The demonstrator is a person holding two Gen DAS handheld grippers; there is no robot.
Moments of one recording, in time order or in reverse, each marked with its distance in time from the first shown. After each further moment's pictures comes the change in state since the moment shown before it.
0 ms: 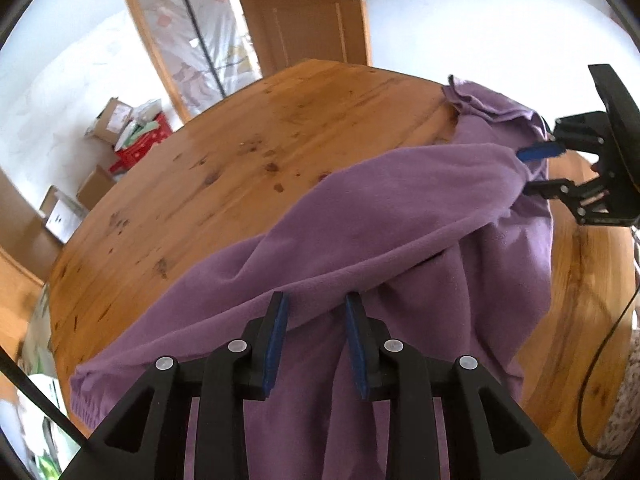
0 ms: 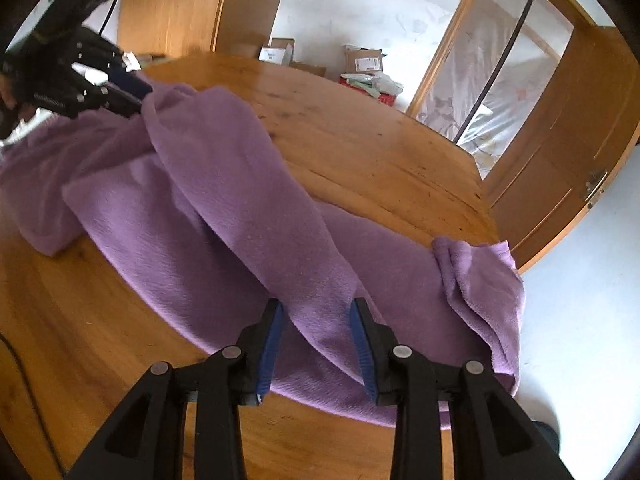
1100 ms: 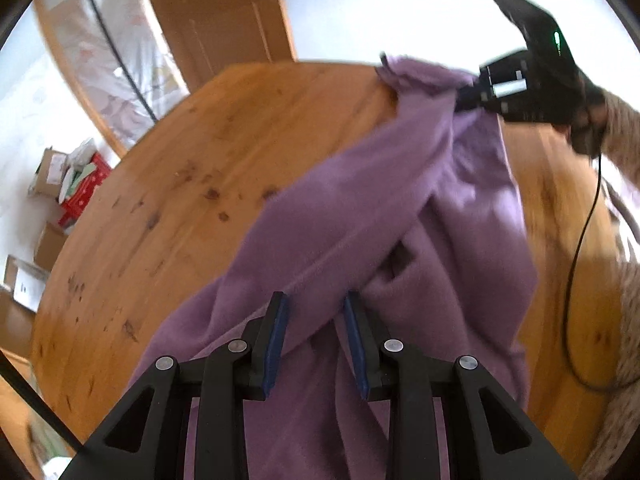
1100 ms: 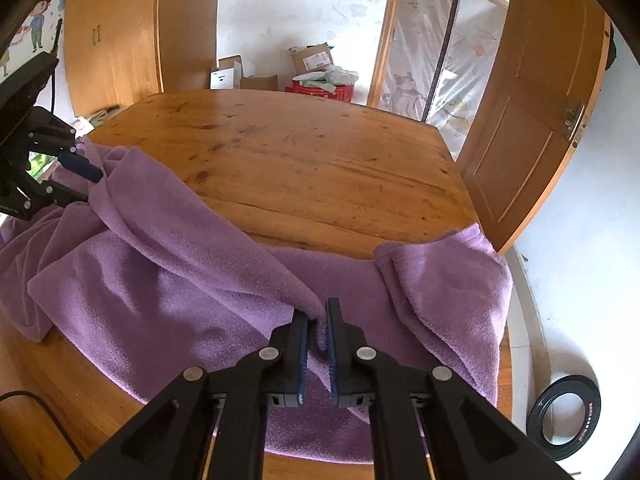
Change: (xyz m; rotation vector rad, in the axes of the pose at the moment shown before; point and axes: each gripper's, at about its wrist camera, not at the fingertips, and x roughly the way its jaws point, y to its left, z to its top) left arm 0.015 -0.006 0.023 0.244 0.024 -0.162; right arm 0.009 -0.055 0.009 0.253 -0.018 0.029
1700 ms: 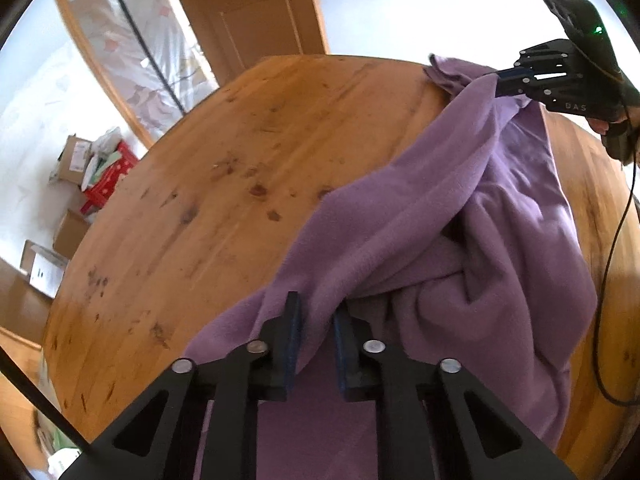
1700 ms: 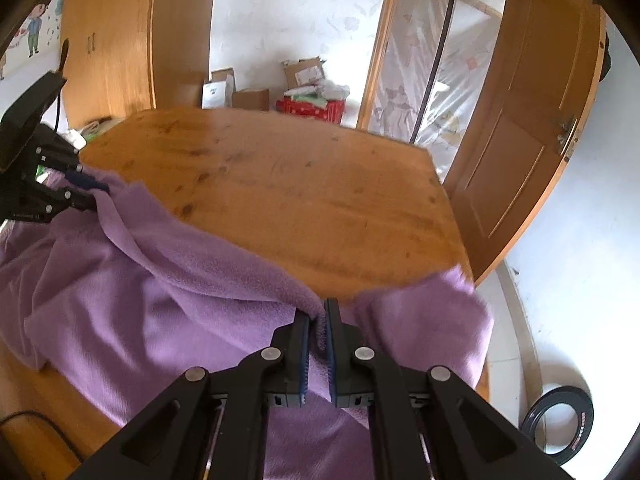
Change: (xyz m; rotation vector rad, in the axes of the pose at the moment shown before) left arm 0.011 0.032 0.004 -0.076 -0.006 0.095; right arm -0.005 -0.007 0.032 0.001 -0.059 -0.036
